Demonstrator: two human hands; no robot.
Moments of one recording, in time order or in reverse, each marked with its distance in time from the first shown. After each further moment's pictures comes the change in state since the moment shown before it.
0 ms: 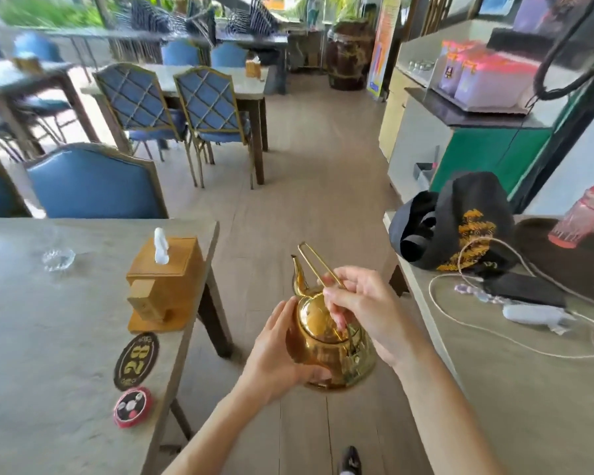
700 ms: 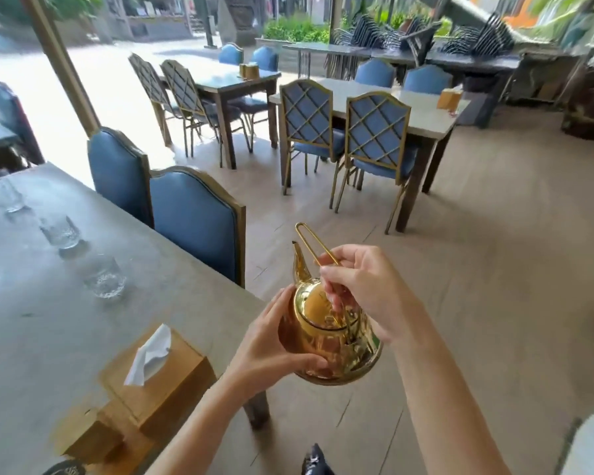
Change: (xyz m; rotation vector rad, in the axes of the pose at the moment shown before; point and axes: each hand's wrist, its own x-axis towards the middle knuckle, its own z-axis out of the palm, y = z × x) left_hand 0.325 -0.048 -0.134 -0.026 0.554 -0.211; right_hand 0.452 -0.058 0.014 0.018 -0.596 -0.121
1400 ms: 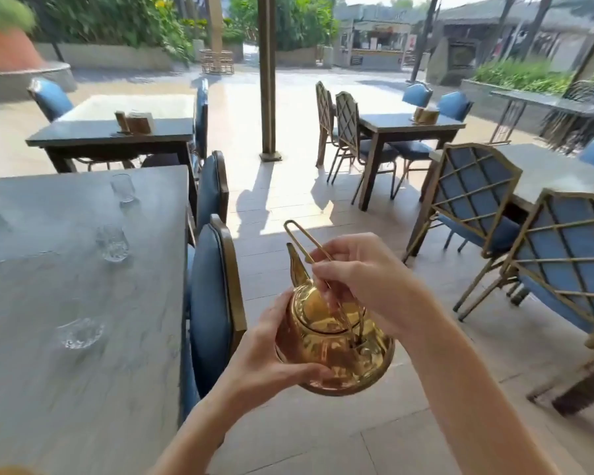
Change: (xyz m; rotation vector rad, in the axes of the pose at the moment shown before) left_hand 0.343 -0.004 -0.067 0.029 0.608 -0.165; right_hand 0.435 -0.057 -0.056 -0.088 -0.728 -0.135
